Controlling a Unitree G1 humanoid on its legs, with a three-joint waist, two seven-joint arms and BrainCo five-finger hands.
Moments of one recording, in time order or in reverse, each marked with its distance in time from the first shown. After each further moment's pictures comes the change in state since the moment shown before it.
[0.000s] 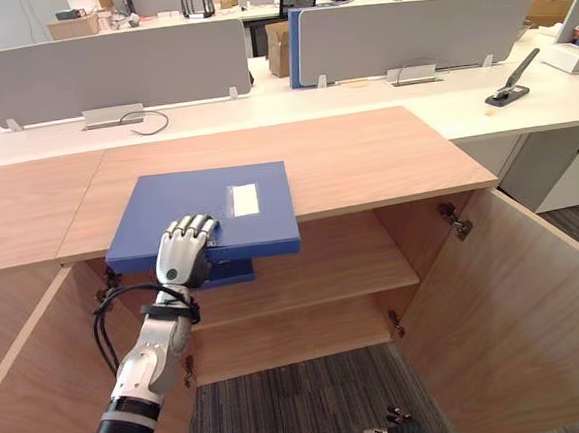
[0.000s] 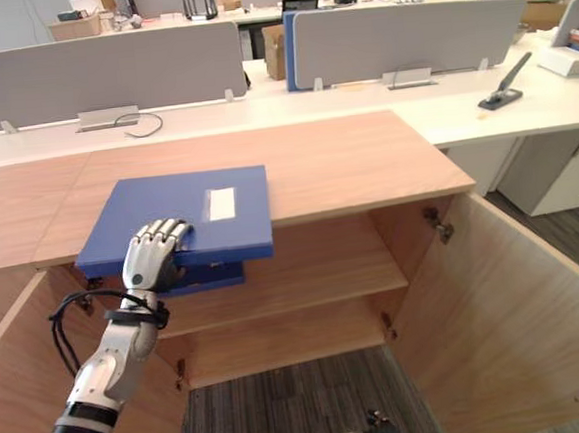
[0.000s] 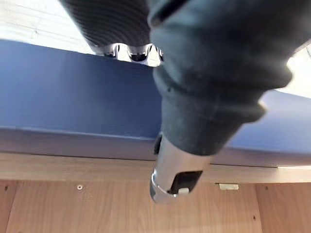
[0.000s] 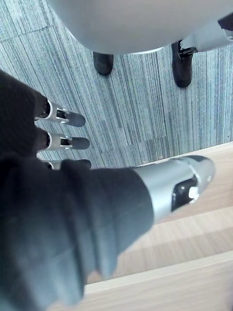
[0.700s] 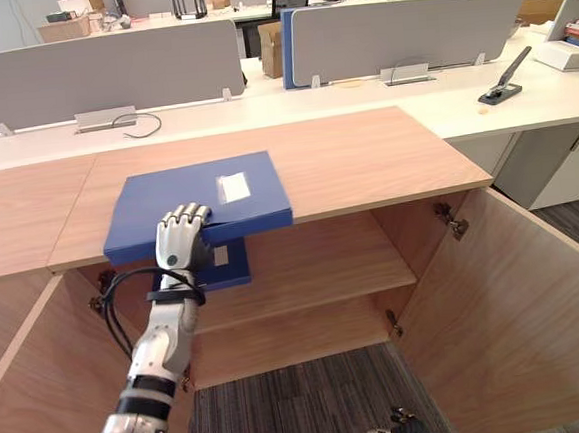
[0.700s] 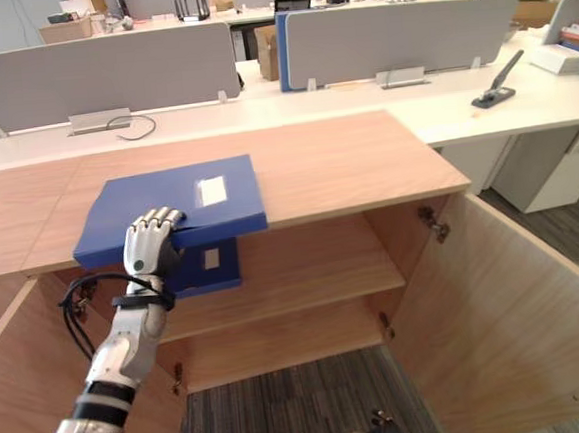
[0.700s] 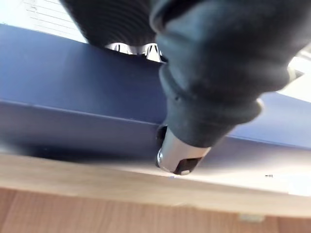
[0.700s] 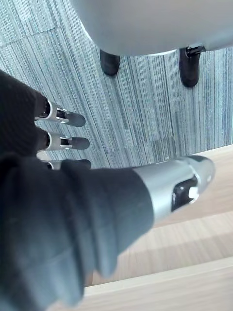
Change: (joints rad) left arm -0.003 -0.155 0.021 -0.112 -0.027 0.068 -0.023; right arm -0.005 -0.016 0.015 0.013 0.000 0.005 -0.010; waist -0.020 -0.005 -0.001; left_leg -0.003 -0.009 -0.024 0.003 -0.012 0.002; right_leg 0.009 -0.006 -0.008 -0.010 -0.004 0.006
